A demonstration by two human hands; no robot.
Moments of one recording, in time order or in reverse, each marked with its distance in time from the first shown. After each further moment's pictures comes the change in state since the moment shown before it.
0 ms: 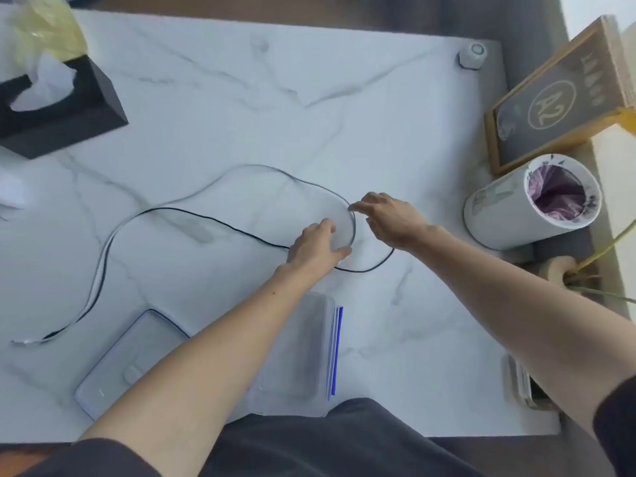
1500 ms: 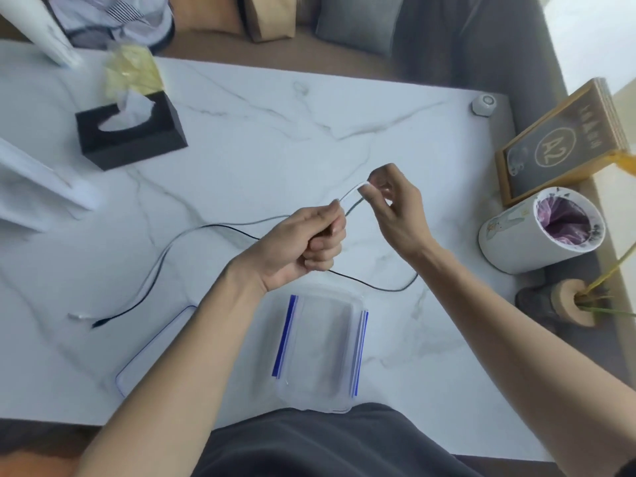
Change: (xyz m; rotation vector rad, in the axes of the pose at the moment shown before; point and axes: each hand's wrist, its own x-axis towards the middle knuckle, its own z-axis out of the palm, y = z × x) left_hand -0.108 0.013 -0.133 -1.144 -0.503 0.252; right_hand -0.029 -0.110 -0.084 0.956 0.635 0.022
